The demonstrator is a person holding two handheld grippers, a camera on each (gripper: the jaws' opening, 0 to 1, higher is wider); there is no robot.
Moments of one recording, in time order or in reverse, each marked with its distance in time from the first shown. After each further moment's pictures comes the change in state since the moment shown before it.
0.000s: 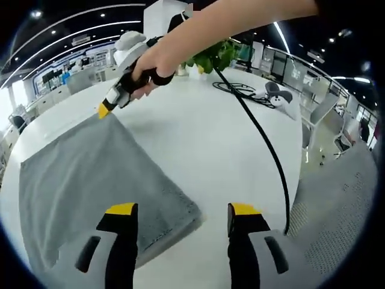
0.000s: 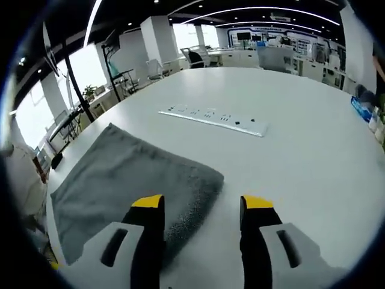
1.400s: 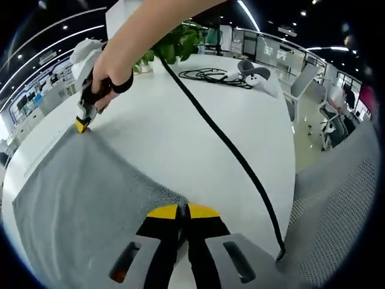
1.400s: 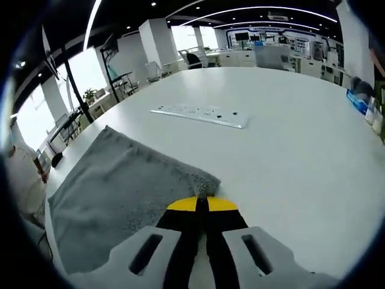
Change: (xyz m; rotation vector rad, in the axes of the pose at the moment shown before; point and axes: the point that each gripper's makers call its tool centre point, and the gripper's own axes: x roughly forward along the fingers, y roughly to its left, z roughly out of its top) left arm 0.043 -0.051 0.031 0.230 0.028 -0.117; right arm -0.021 -0.046 -0.016 -0.009 -0.016 -0.022
